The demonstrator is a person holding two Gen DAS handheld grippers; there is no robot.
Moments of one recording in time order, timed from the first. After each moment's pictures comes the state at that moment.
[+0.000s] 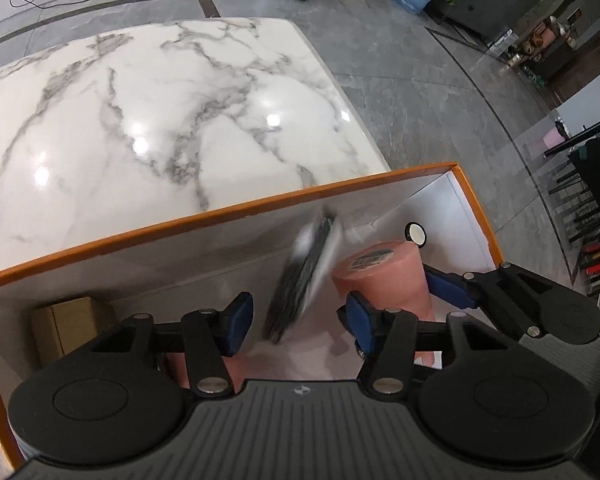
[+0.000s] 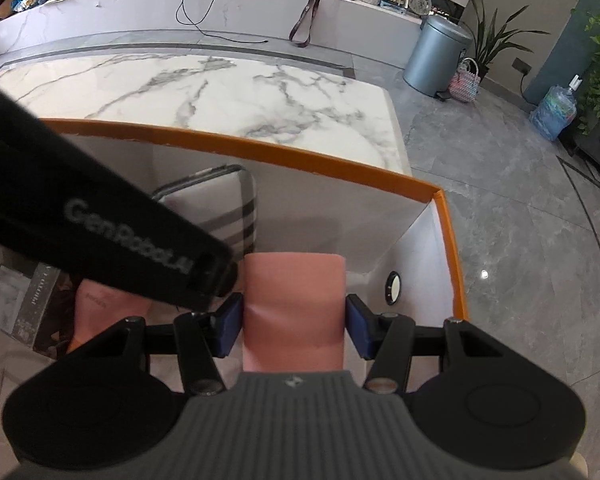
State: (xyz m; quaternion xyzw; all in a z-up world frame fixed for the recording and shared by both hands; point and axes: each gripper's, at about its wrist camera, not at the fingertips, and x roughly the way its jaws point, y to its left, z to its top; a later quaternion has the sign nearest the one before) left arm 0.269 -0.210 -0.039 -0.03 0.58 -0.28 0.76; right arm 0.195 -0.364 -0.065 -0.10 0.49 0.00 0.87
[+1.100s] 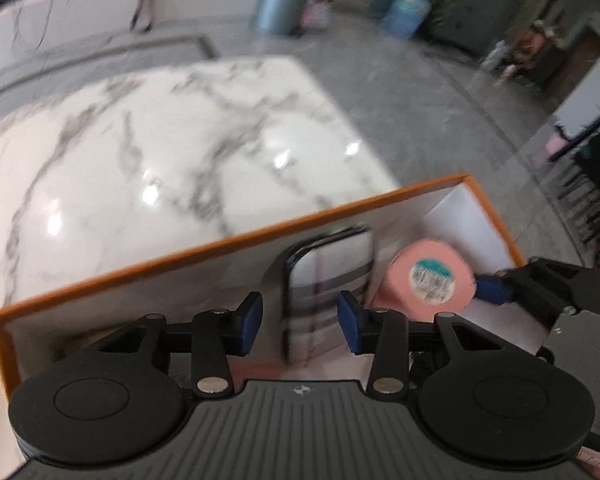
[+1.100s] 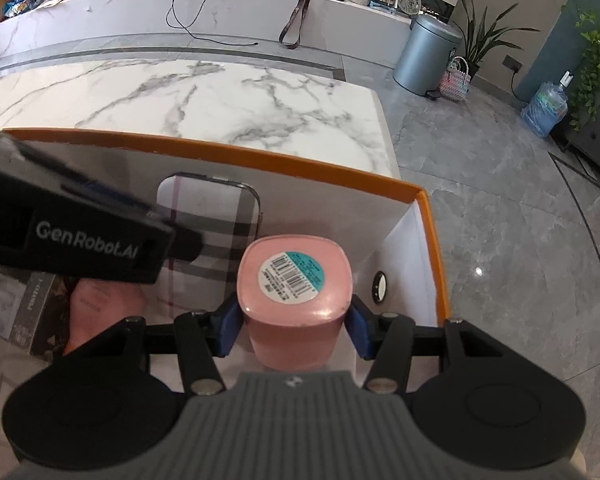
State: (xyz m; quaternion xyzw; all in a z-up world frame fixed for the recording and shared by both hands) left arm 0.265 -0.196 -0.039 0.00 0.52 -0.29 0.81; right arm 0.190 -0.368 -0.055 -0.09 0.49 -0.01 0.87
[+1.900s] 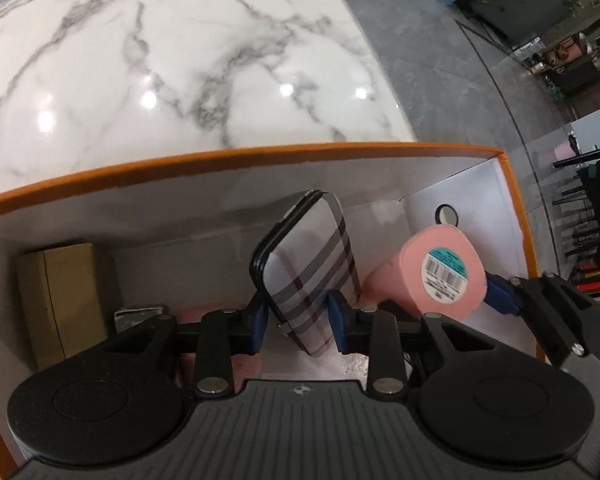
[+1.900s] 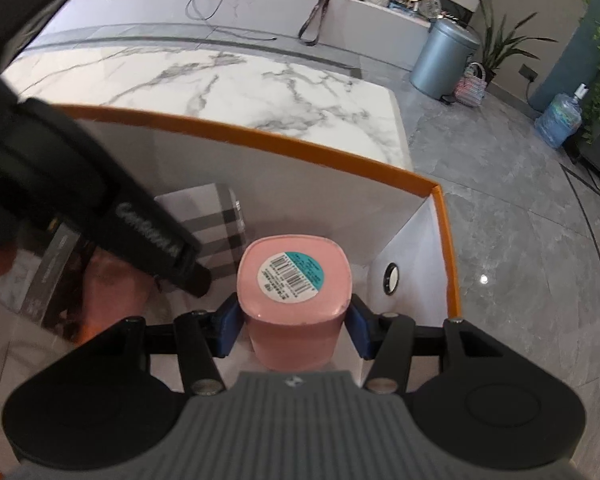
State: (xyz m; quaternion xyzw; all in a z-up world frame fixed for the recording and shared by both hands) left arm 0.282 -0.195 -0.071 -0.07 0.63 -0.25 0.73; right arm 0.184 -0.361 -0.057 -0.11 0.50 0.02 0.86
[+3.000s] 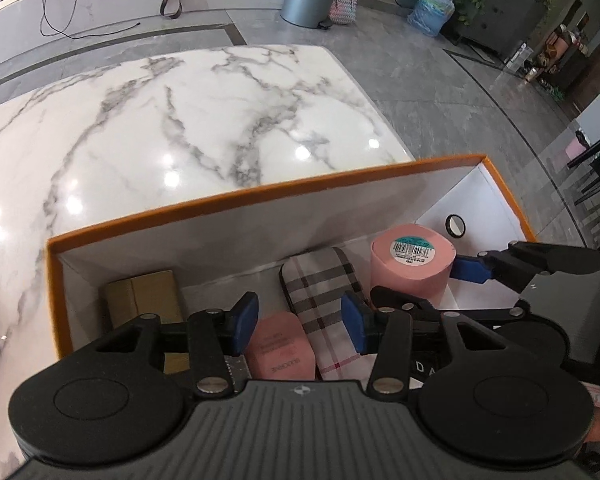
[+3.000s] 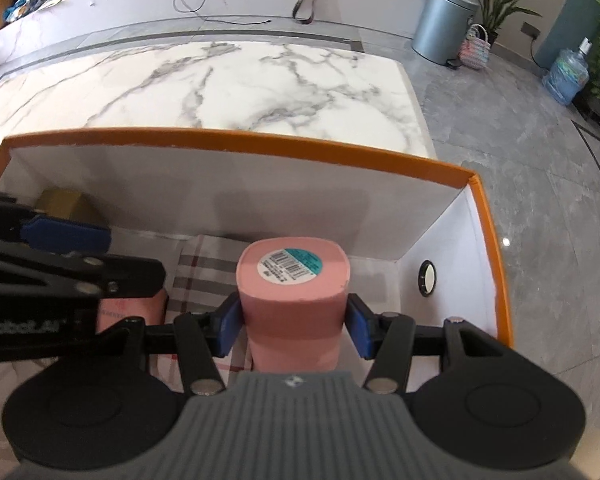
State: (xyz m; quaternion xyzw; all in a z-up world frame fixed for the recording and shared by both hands) left arm 0.247 -0.171 -0.034 0.00 0.54 -0.25 0.81; right arm 0.208 -0.357 -0.070 -0.04 0.53 0.01 0.85
